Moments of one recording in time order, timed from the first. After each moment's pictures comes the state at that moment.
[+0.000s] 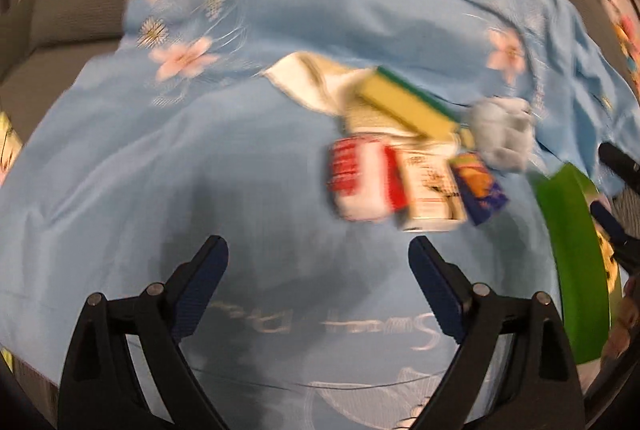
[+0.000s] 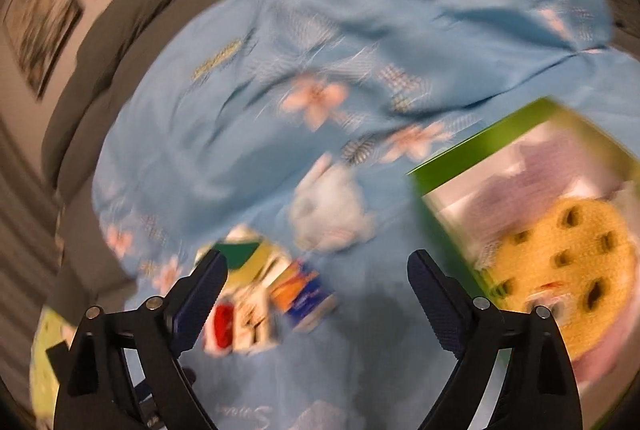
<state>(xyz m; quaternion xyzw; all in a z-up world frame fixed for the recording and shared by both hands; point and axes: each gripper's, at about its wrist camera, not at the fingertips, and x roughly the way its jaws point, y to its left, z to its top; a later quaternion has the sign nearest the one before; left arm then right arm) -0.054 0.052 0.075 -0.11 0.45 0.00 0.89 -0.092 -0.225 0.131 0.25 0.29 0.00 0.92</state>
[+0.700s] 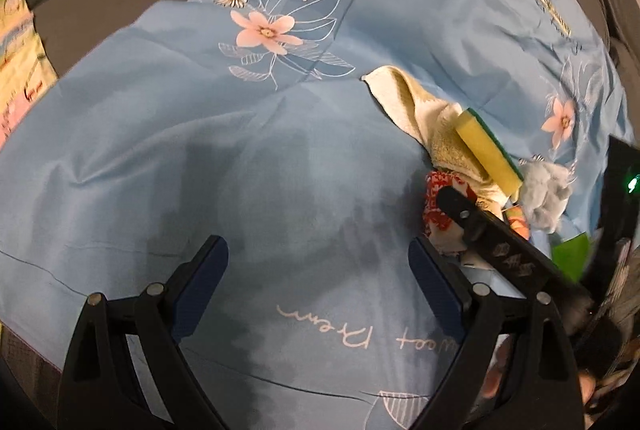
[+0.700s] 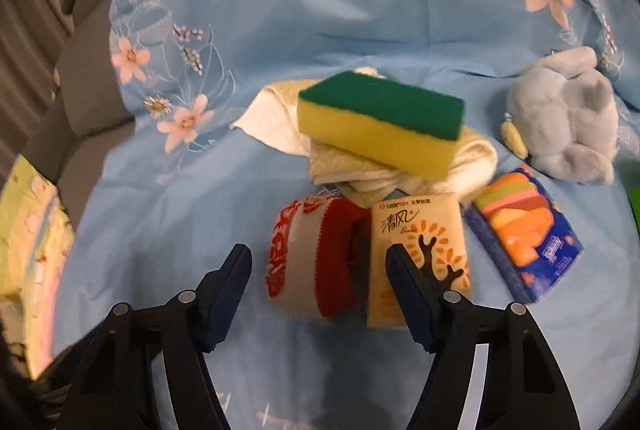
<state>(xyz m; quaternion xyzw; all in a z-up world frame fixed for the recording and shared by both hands) -0.057 0.127 0.071 -0.22 0.46 0.05 0.86 0.002 -0.030 0.060 0.08 0.45 0.11 0.88</state>
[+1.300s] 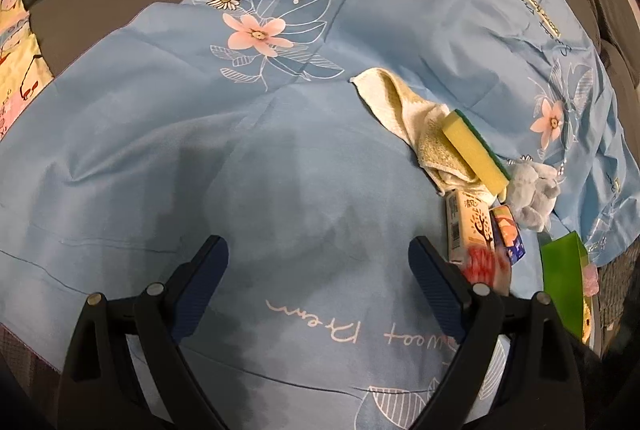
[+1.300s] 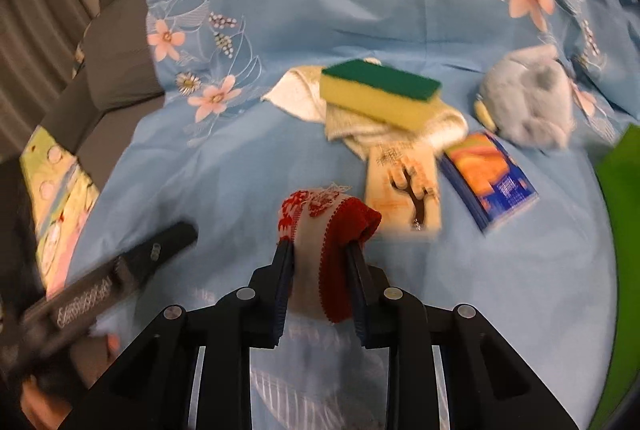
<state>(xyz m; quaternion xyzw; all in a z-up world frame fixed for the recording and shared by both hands) -0.061 0.118 0.076 -0.21 0.45 0.04 0.87 -0.055 -0.041 0.078 0.05 0.46 0.14 0.88</state>
